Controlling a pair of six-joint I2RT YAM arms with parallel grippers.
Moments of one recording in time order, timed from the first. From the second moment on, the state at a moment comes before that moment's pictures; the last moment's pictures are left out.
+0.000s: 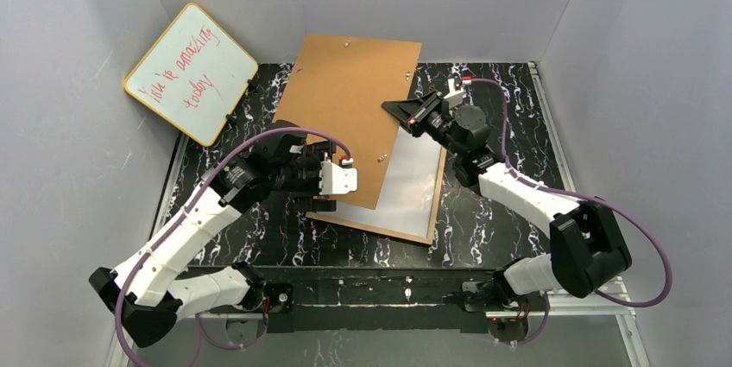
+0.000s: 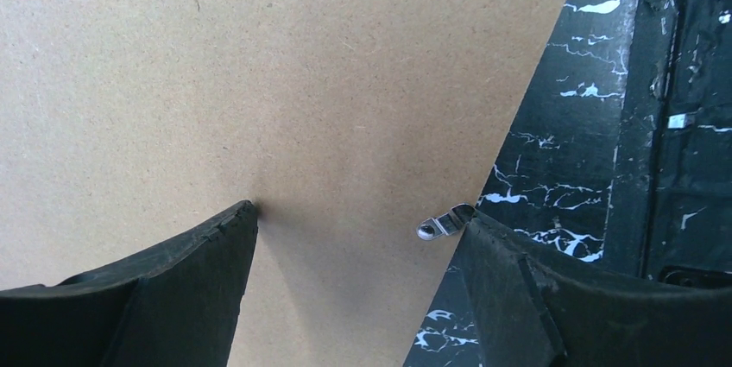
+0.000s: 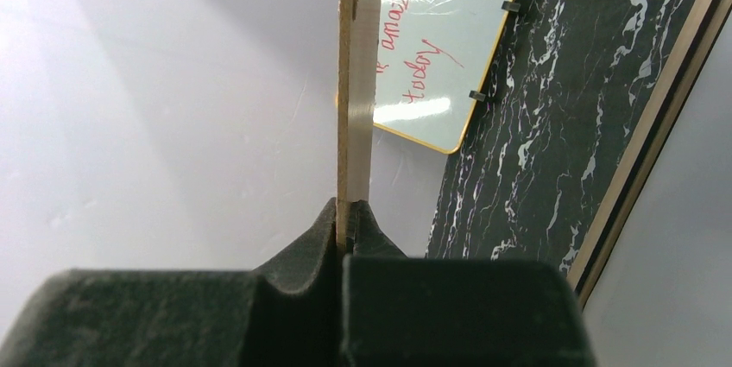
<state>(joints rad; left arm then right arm) -0.72 1.06 1.22 -0.97 0.27 0.92 0.54 1.37 0.83 0.62 -0.25 1.31</state>
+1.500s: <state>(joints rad) -0.65 1.27 1.48 -0.87 0.21 0.49 0.25 1.12 0.55 0.47 -0.45 1.29</state>
